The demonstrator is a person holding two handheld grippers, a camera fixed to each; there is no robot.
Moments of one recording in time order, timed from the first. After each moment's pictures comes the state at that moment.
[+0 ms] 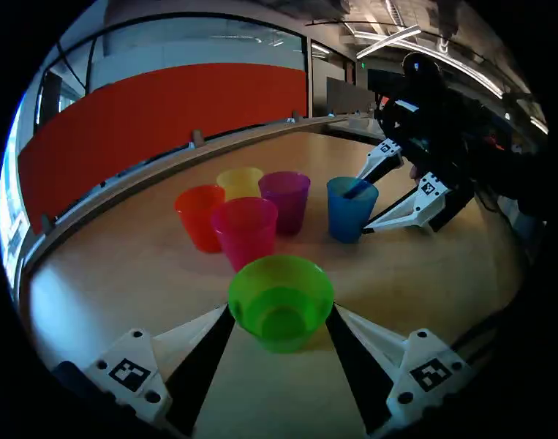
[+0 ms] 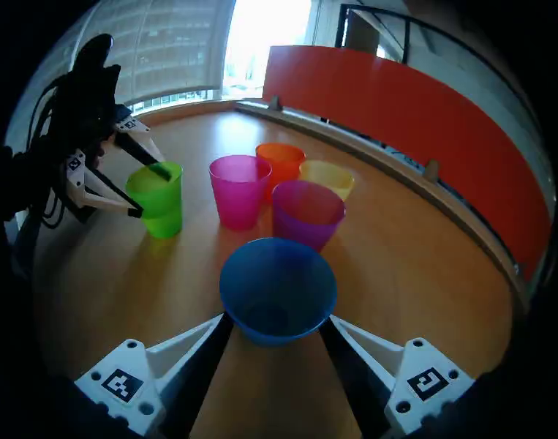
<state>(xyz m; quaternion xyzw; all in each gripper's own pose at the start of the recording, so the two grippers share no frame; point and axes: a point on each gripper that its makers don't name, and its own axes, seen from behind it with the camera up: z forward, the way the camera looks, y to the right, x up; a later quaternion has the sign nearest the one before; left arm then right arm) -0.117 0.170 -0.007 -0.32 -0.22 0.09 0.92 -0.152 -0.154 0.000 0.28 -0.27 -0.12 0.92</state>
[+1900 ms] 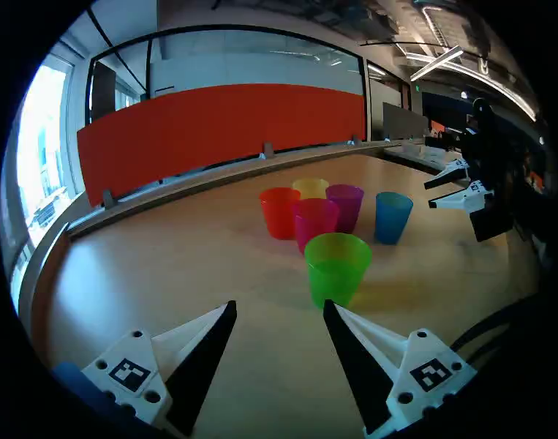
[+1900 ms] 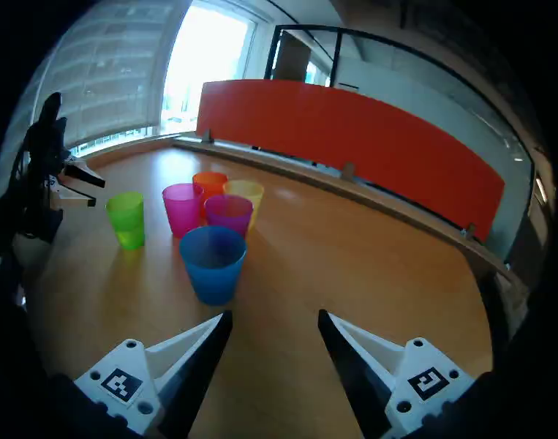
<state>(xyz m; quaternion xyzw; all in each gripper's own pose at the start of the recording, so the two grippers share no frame) -0.098 0.079 -0.044 -0.18 -0.18 0.04 0.97 -0.120 -0.070 -0.053 0.12 -0.20 -0.06 0.97</state>
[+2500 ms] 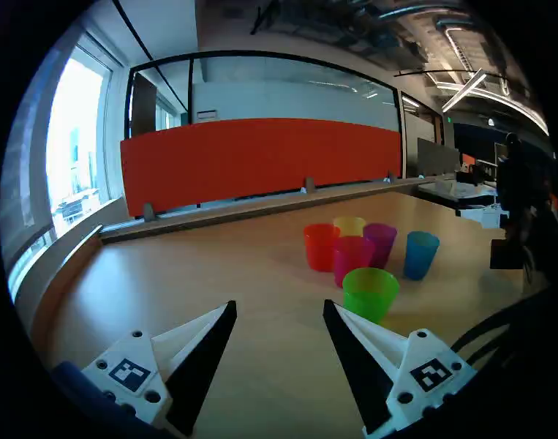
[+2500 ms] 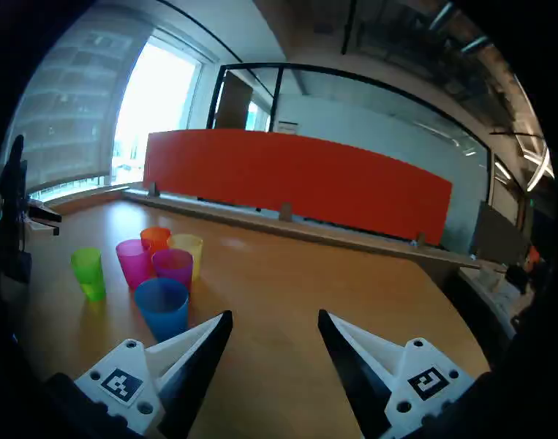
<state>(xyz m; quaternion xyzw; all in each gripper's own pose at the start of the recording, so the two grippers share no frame) -0.065 0.036 -0.045 -0.09 -0.10 0.00 0.99 -0.073 -0.022 -0.042 0.00 -0.08 -0.01 1.00</state>
